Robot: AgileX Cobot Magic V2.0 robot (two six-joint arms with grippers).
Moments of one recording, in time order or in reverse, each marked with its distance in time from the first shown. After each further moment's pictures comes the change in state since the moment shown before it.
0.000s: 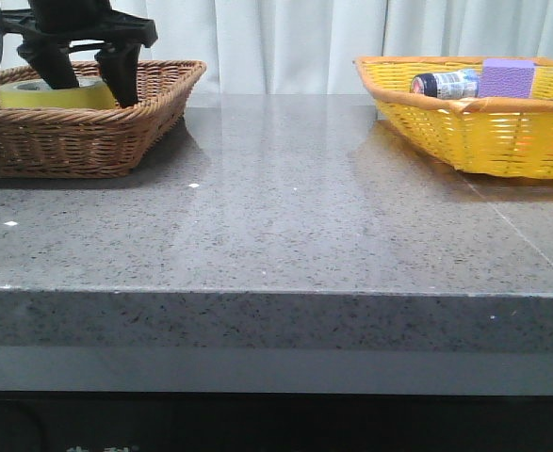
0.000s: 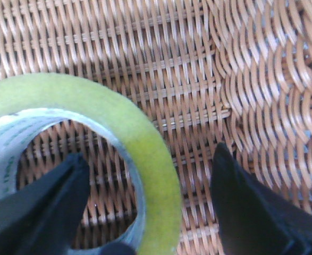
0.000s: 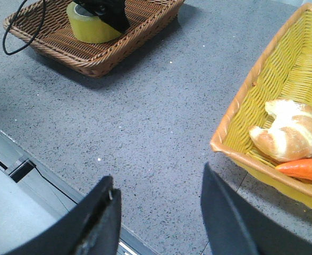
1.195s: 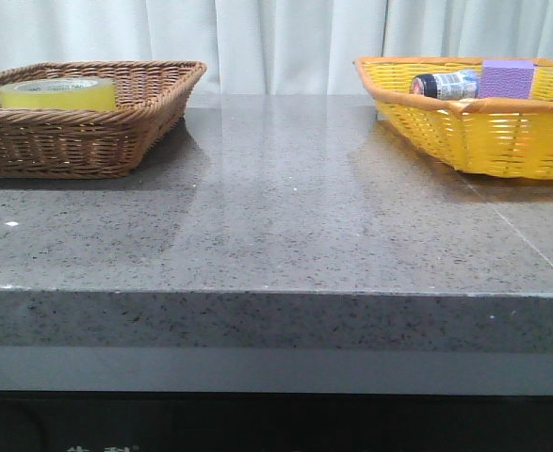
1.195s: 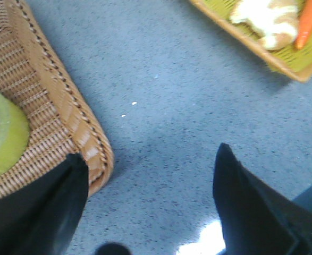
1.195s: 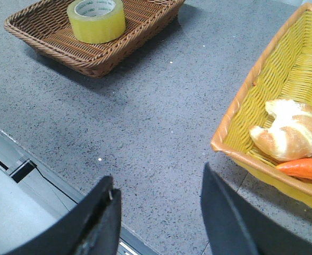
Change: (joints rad) left arm -0.407 -0.763 0.505 0.036 -0.092 -0.003; right arm 0.000 0.000 0.000 0.000 0.000 0.002
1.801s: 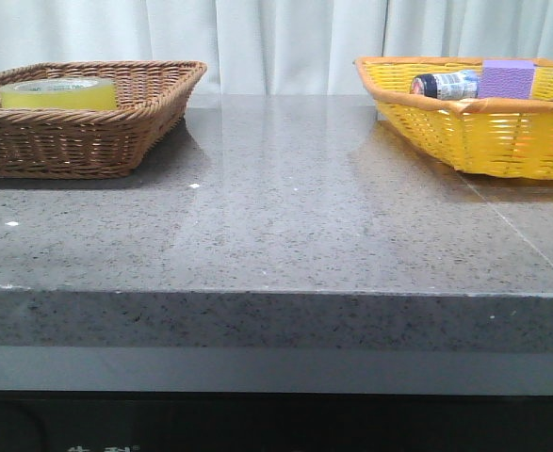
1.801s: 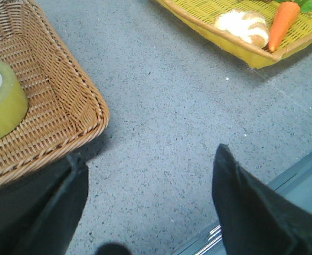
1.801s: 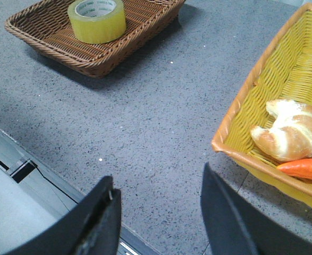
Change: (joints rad) left arm -0.007 -0.505 0.690 0.009 -0.436 -0.047; right arm 0.000 0.000 0.000 0.002 0.000 0.000
